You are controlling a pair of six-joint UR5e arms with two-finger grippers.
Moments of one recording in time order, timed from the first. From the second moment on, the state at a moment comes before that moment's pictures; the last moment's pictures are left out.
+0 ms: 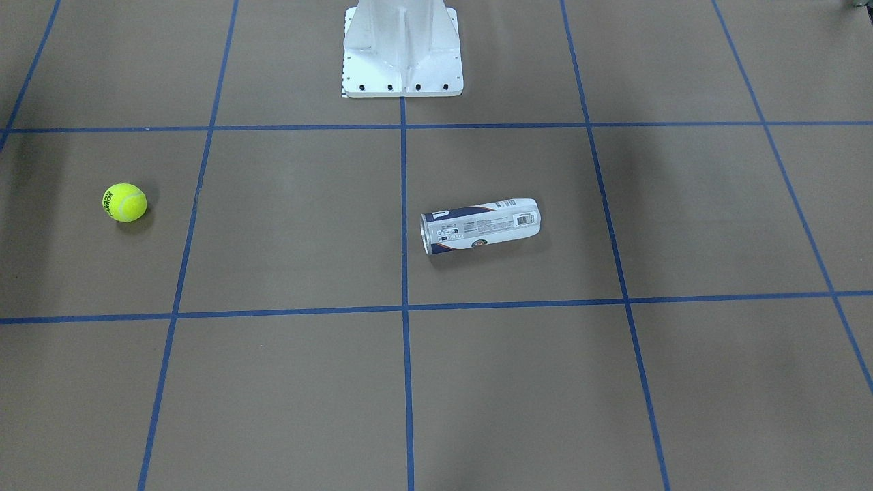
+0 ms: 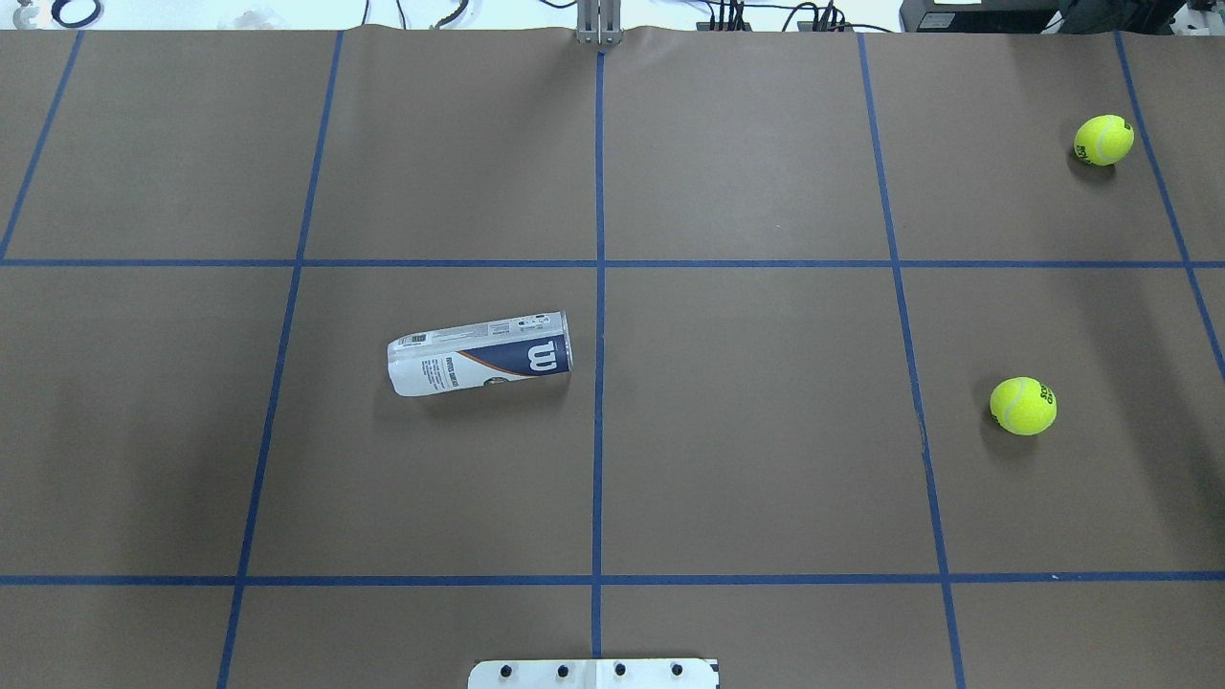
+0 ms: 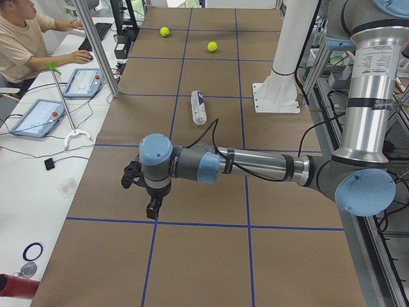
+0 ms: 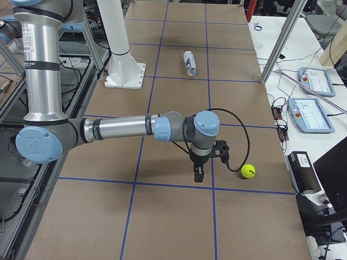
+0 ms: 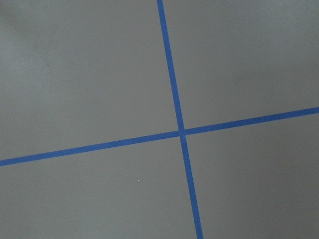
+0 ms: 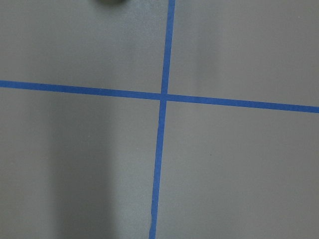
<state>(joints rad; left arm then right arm) -1.59 -1.65 -1.62 -1.64 -2.34 0.09 1.54 -1.57 1.71 -1.69 2.26 -0.03</state>
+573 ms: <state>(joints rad) -1.57 -1.69 -1.62 -1.75 -2.47 0.06 1.54 -1.57 1.71 -1.69 2.26 -0.03</state>
